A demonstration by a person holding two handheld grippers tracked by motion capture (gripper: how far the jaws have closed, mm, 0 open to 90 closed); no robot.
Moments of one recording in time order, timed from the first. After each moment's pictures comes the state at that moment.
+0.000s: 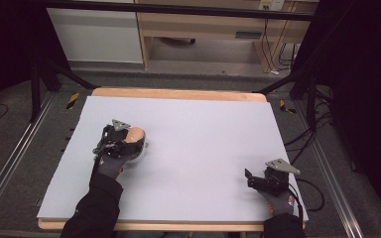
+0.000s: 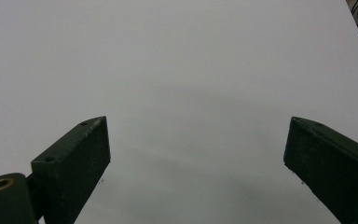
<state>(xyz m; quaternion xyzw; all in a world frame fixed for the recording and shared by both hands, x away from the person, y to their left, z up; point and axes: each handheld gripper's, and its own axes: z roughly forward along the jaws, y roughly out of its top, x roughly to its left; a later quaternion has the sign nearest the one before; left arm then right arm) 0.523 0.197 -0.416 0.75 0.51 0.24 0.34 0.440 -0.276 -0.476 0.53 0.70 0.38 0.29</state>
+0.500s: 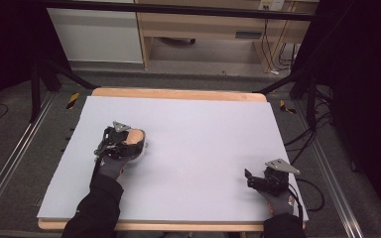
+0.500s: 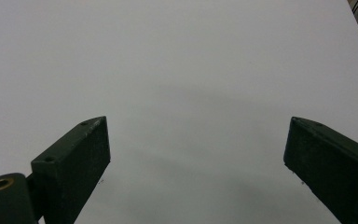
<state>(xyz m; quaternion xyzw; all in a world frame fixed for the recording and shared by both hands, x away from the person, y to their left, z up) 0.526 0.197 -0.426 0.75 0.52 0.24 0.33 0.440 -0.275 -0.477 0.53 0.70 0.38 0.29</state>
